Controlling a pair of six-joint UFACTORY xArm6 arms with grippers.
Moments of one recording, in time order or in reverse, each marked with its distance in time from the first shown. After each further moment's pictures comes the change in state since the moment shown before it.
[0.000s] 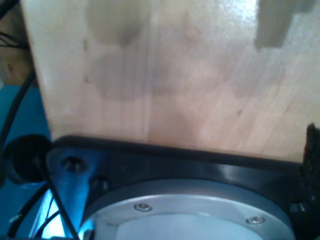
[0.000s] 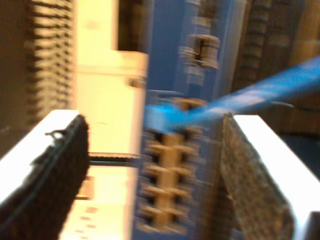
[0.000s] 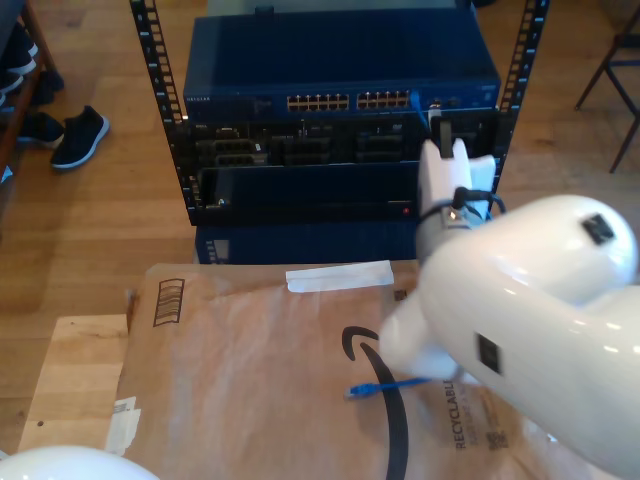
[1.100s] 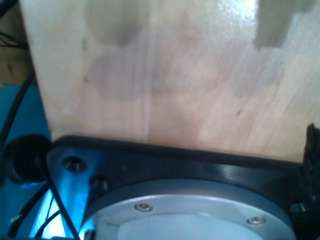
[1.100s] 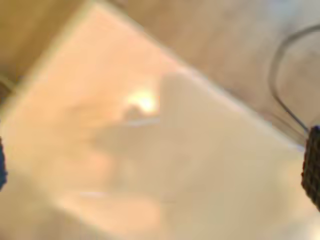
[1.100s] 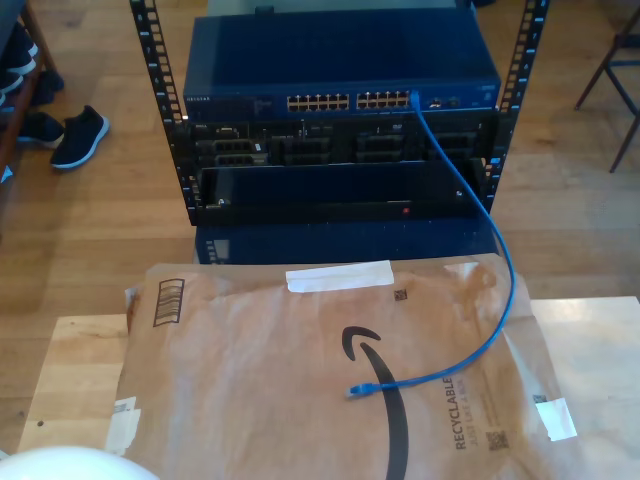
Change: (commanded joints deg) left arm 0.0 0.0 0.0 0.0 0.0 0.0; right arm -52.5 -37.4 2.5 -49.5 109.1 -29.5
